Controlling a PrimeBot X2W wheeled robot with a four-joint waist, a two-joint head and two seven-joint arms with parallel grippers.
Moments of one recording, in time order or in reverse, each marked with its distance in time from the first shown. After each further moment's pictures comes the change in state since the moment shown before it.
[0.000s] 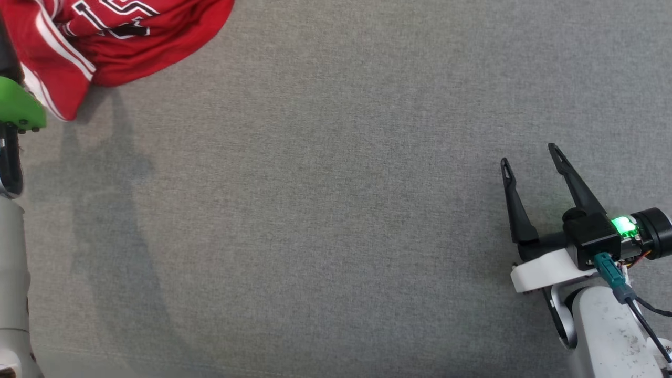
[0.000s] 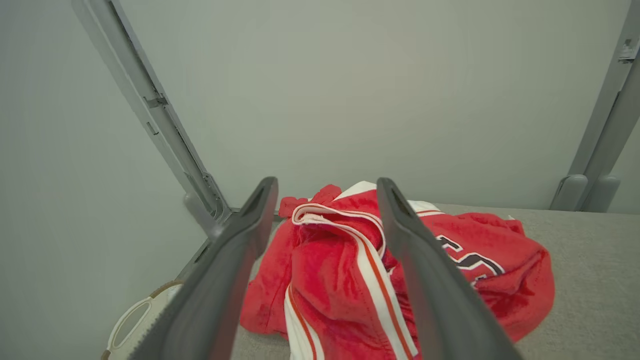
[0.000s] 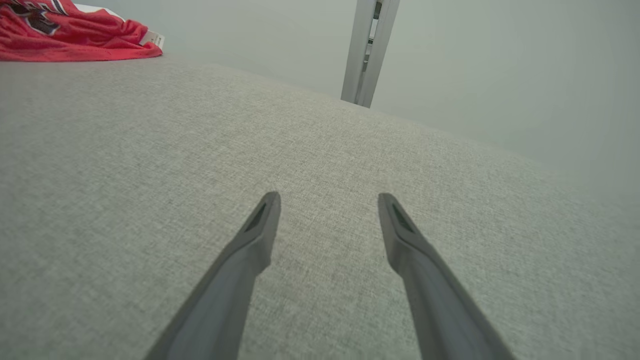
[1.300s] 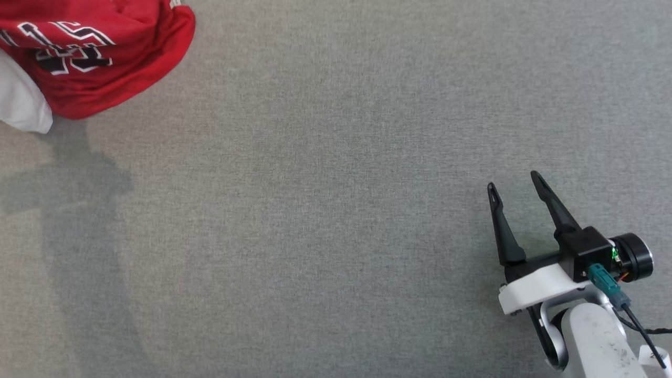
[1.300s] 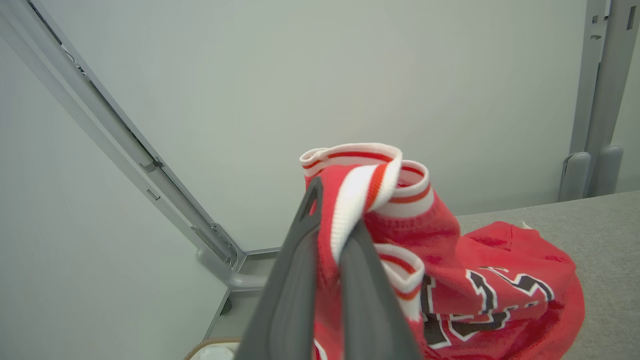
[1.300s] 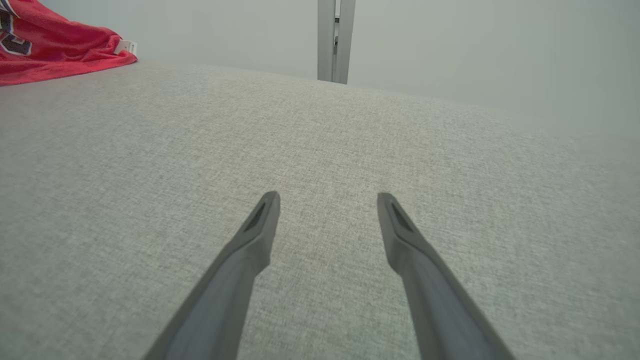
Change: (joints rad) left arm -0.107 0.199 -0.246 0.149 -0.047 -0.001 -0.073; right arm 0.024 -0.001 0.042 0.073 0.140 0.000 -0.002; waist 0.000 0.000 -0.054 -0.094
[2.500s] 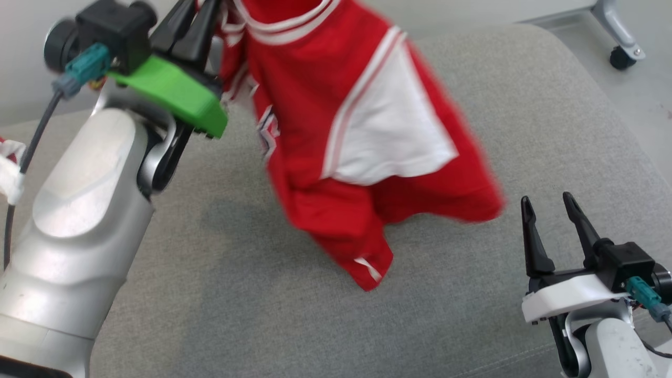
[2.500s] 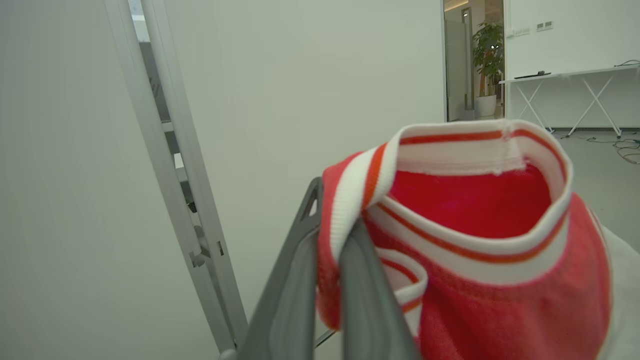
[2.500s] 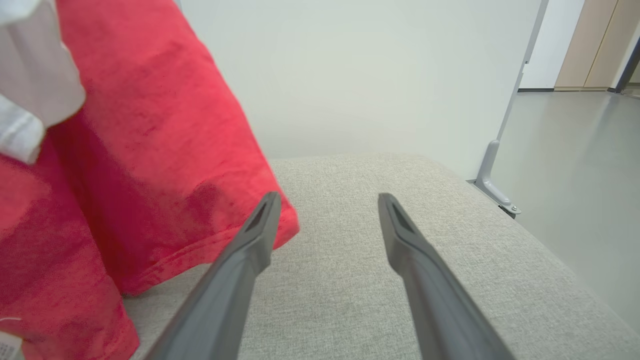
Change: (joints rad) left arm 0.040 -0.221 -0.392 -0.416 -0.272 0.007 0.075; right arm 0.061 0.000 -0.078 0.022 0.156 0.000 0.000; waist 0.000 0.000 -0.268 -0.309
